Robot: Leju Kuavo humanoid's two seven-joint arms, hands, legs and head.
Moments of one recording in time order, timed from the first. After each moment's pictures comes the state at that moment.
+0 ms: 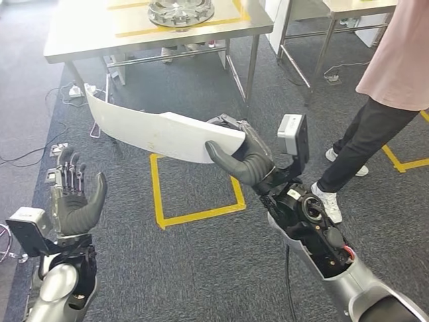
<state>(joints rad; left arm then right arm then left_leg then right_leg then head) -0.29 0.03 -0.46 -1.44 0.24 0.39 -0.42 -0.38 -0.15 0.48 -1.72 -0.39 0.13 -0.10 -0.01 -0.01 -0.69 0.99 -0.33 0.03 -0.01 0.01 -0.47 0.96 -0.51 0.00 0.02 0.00</state>
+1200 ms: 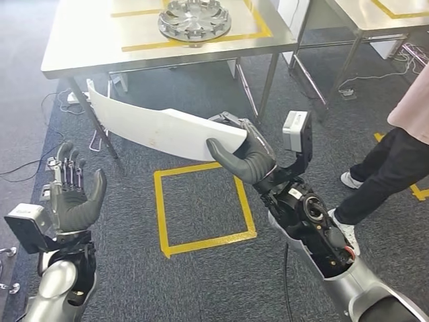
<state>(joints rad) -0.30 0.02 -0.46 -1.44 0.24 0.37 -0.42 -0.38 -0.16 0.48 -1.73 -0.39 0.11 -0.09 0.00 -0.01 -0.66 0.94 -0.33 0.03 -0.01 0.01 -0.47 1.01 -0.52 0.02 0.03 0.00</state>
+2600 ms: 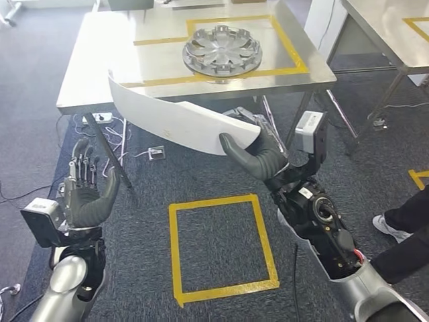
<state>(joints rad) -0.29 0.01 -0.47 -1.44 0.23 0.36 -0.42 -0.41 -0.16 0.46 -1.71 -0.34 0.11 -0.10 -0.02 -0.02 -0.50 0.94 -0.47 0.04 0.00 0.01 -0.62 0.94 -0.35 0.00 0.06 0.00</state>
